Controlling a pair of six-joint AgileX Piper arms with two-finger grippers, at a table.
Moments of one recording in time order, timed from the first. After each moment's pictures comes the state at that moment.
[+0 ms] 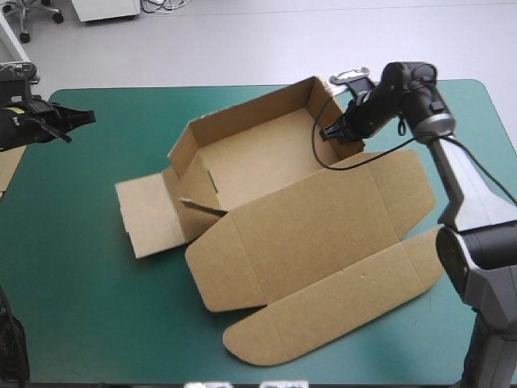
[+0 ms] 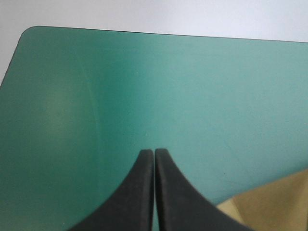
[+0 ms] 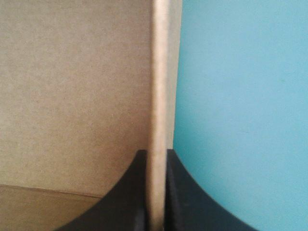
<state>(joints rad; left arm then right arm) 0.26 1.48 -1.54 -0.35 0.81 0.32 0.22 1.98 -2.05 0.22 1.24 -0.28</state>
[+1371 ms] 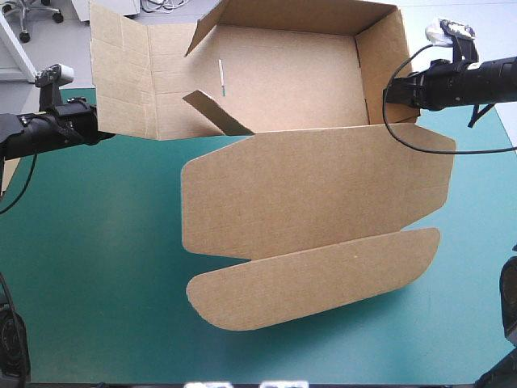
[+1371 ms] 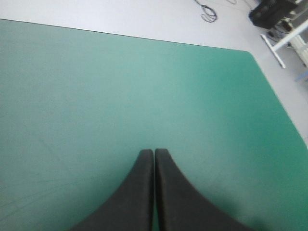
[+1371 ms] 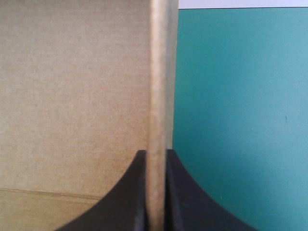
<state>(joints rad) 0.26 1.50 -1.47 -1.03 1.06 0.63 -0.14 1.71 -1.91 0.77 1.25 -0.39</state>
